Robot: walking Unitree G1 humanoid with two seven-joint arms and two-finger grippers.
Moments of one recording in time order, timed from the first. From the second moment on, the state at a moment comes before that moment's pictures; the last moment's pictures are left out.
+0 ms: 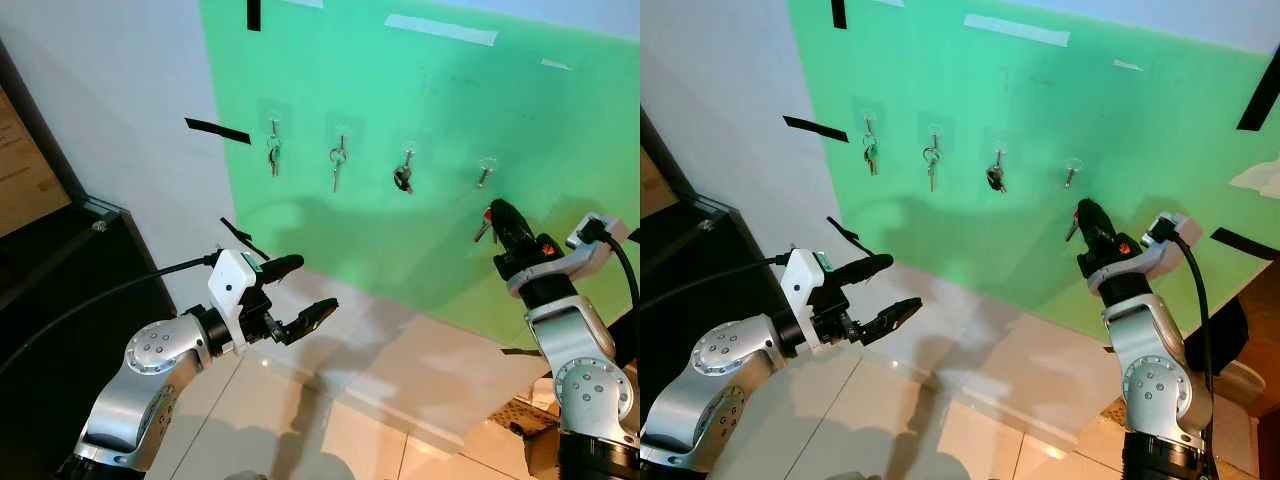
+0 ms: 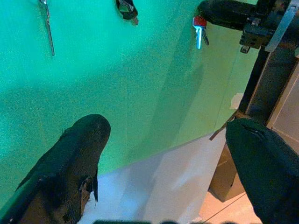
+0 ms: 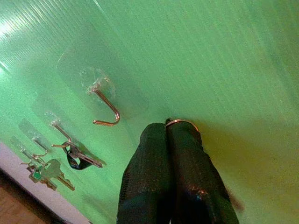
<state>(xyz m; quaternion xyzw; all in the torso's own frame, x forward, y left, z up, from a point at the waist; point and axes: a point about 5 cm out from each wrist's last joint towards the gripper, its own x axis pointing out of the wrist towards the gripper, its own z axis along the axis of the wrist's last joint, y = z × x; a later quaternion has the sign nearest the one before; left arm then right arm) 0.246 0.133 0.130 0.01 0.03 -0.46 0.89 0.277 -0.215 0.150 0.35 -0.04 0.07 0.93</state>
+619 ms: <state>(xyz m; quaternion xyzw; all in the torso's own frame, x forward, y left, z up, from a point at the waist) 0.248 0.133 0.131 0.01 0.03 -0.46 0.89 0.274 -0.200 0.175 0.35 -0.07 0.20 0.91</state>
